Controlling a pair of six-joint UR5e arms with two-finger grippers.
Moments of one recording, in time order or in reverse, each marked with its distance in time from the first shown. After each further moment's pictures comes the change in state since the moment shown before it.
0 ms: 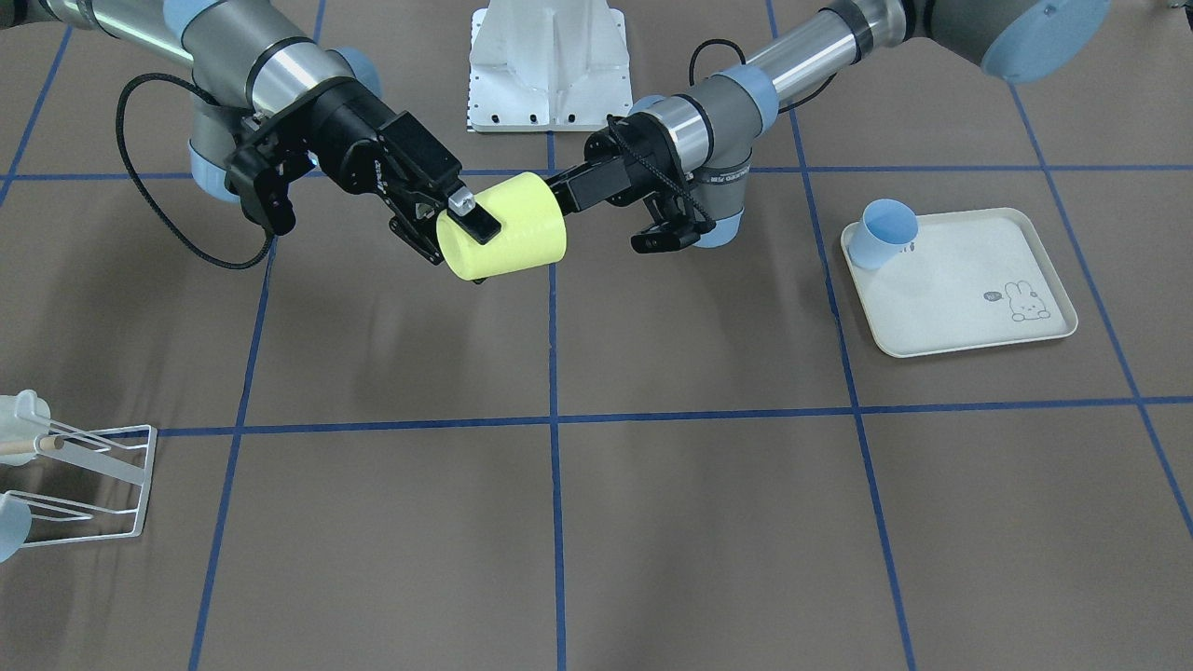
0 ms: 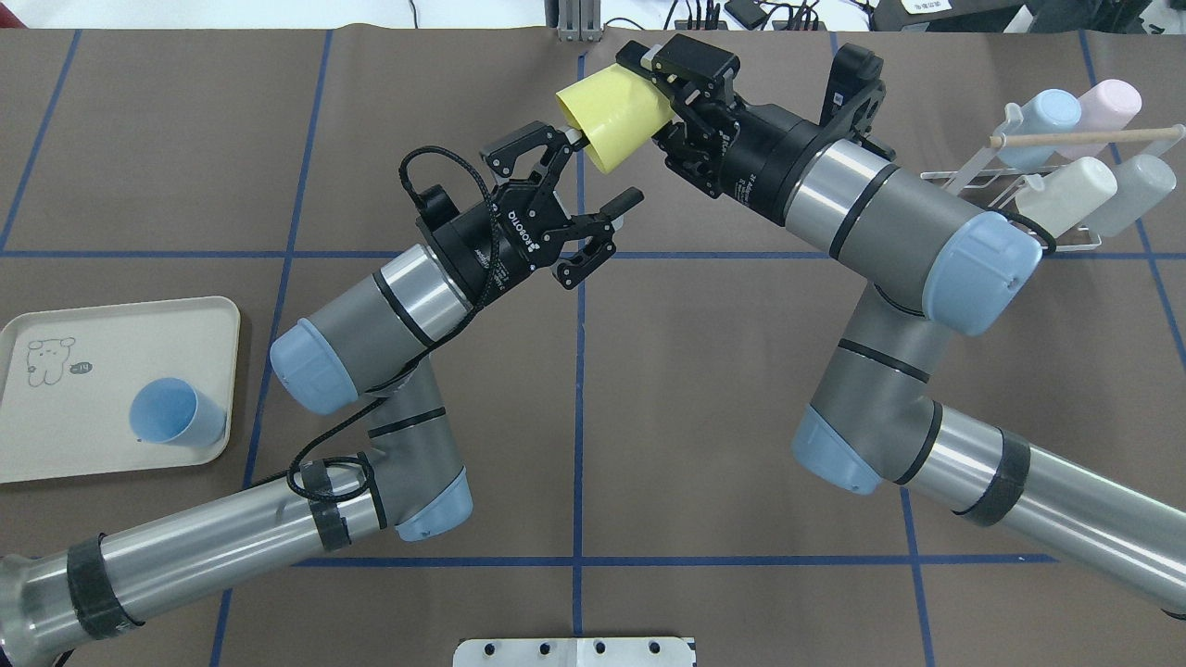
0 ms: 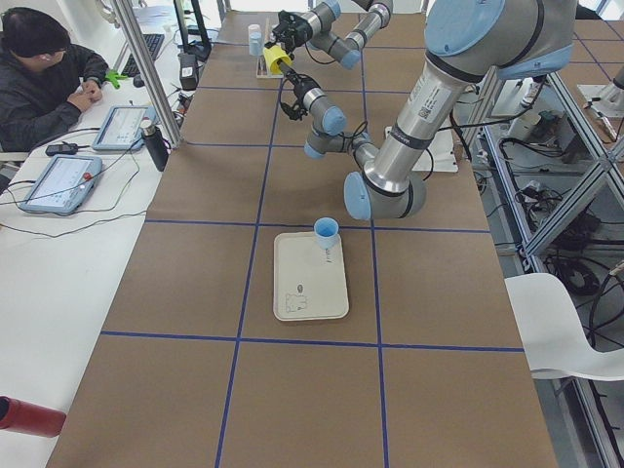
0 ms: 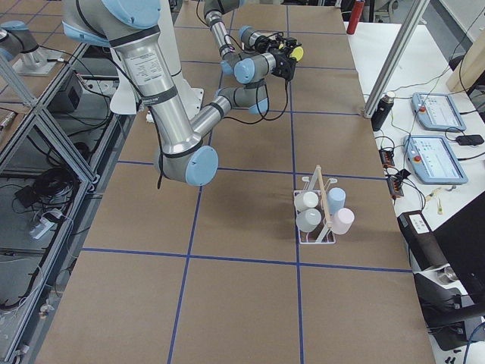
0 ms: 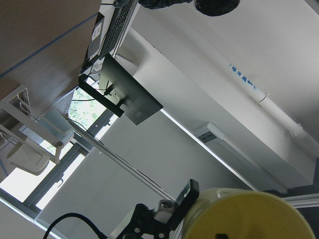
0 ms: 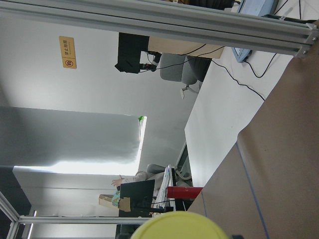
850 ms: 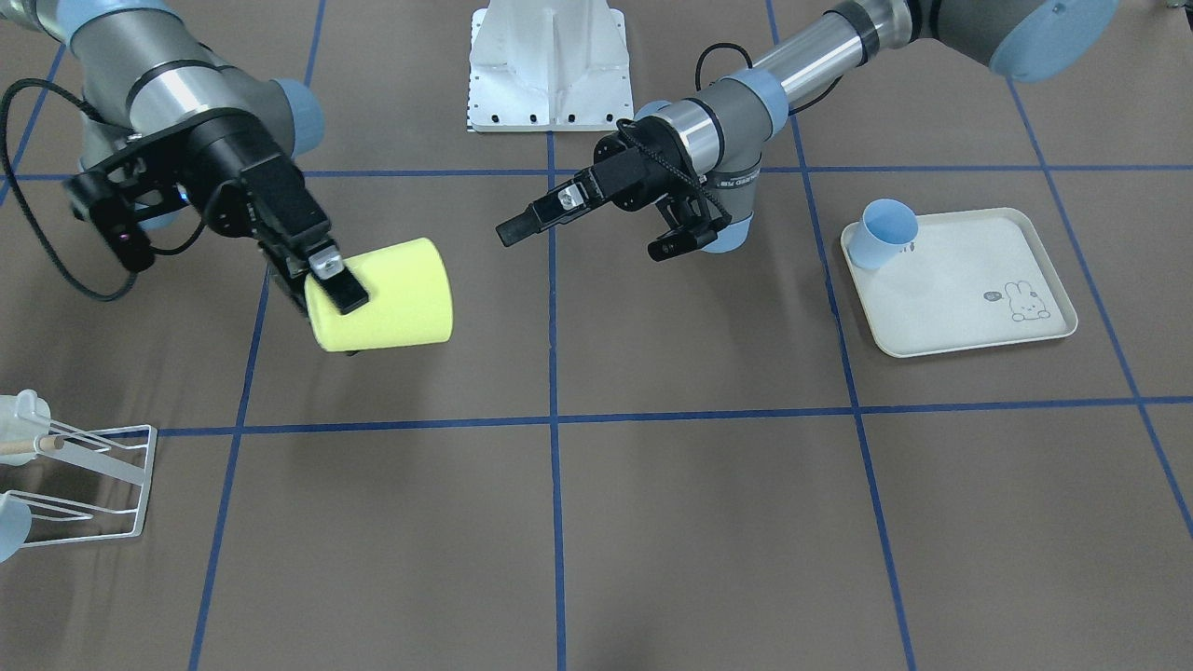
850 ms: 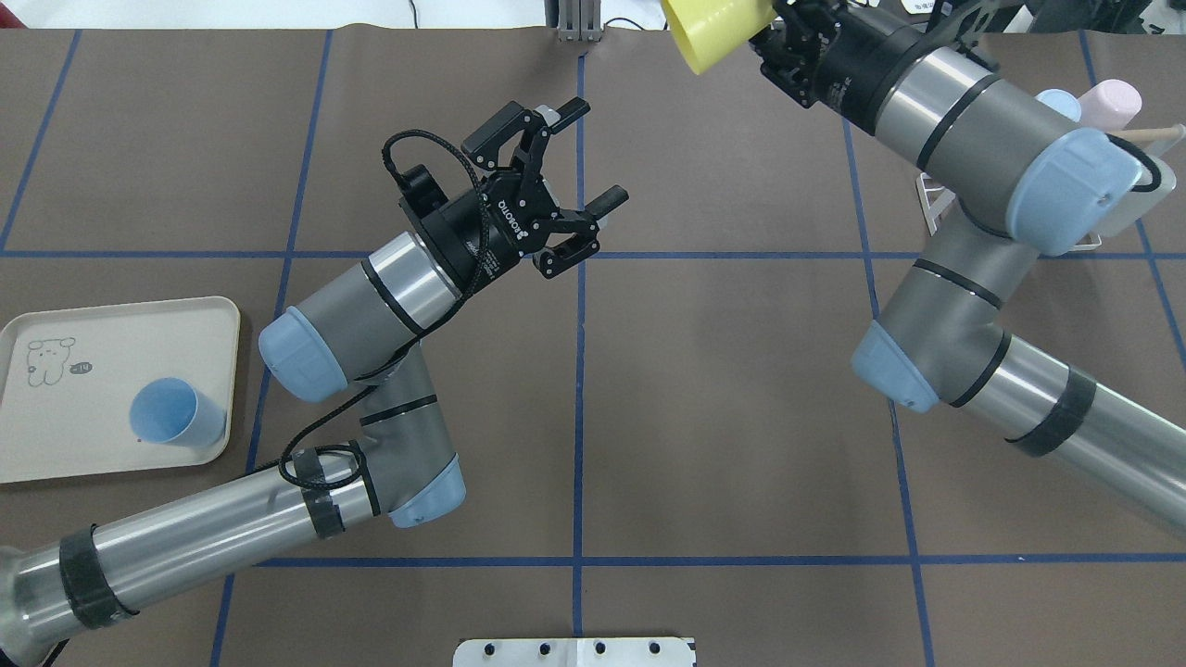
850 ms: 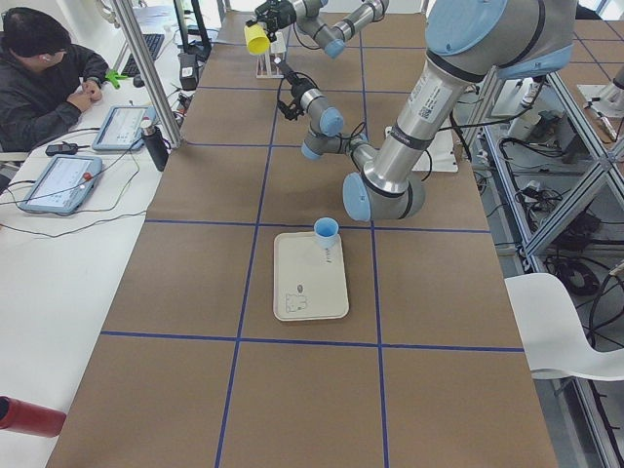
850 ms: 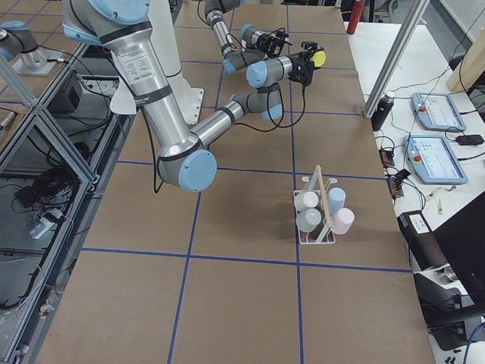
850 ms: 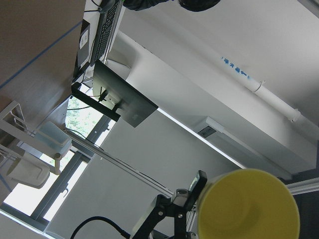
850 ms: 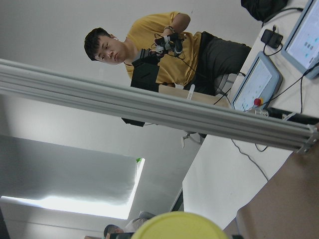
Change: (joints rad) left arm -0.034 0.005 -0.002 0.000 -0.012 0.109; right arm 0.181 -0.059 -0.022 -0.026 0.008 -0.052
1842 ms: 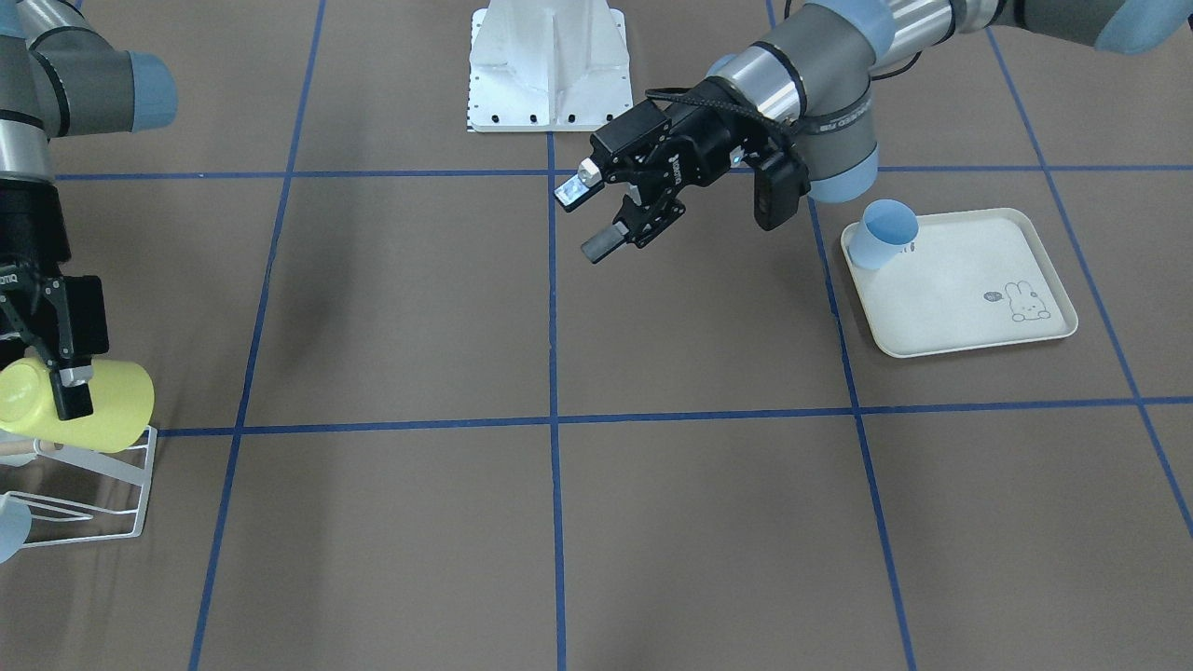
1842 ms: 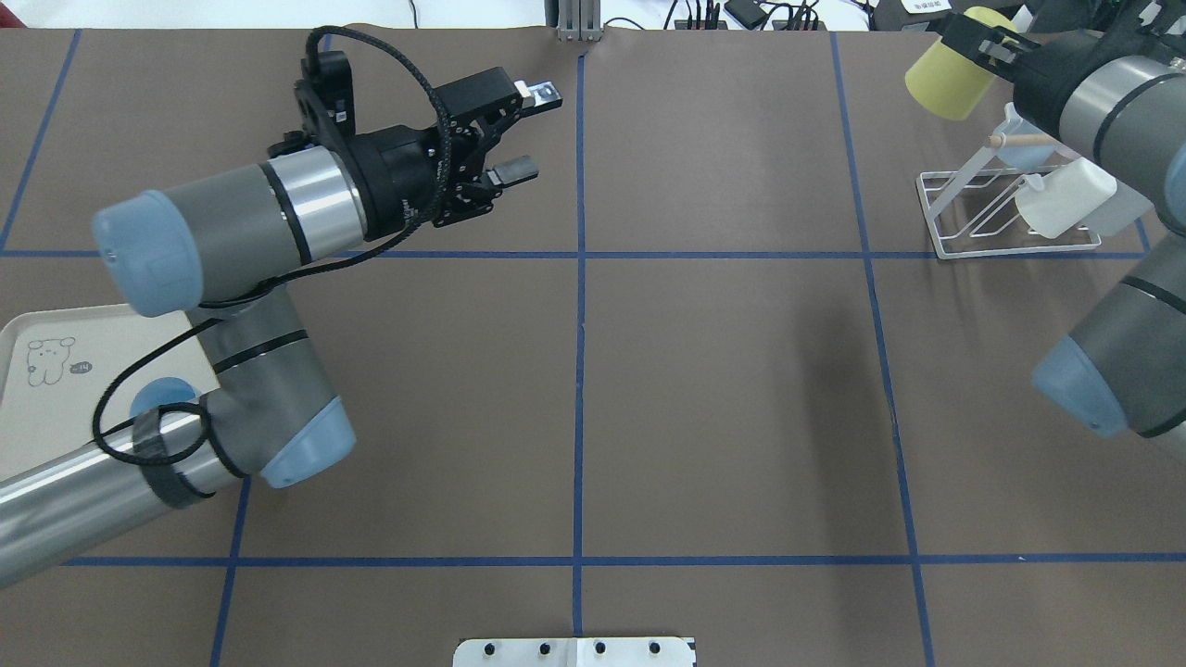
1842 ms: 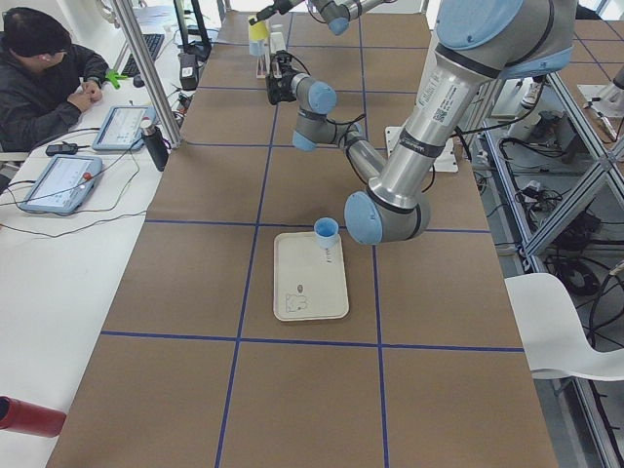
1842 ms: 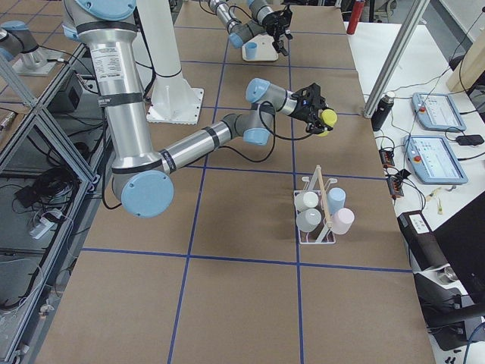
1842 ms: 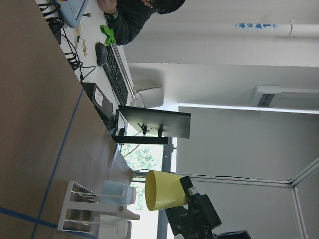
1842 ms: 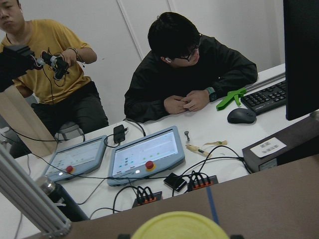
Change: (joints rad) left arm -0.149 0.220 -0.425 0.599 -0.330 0.511; right arm 0.124 -0.310 0.197 -0.477 -0.032 -0.710
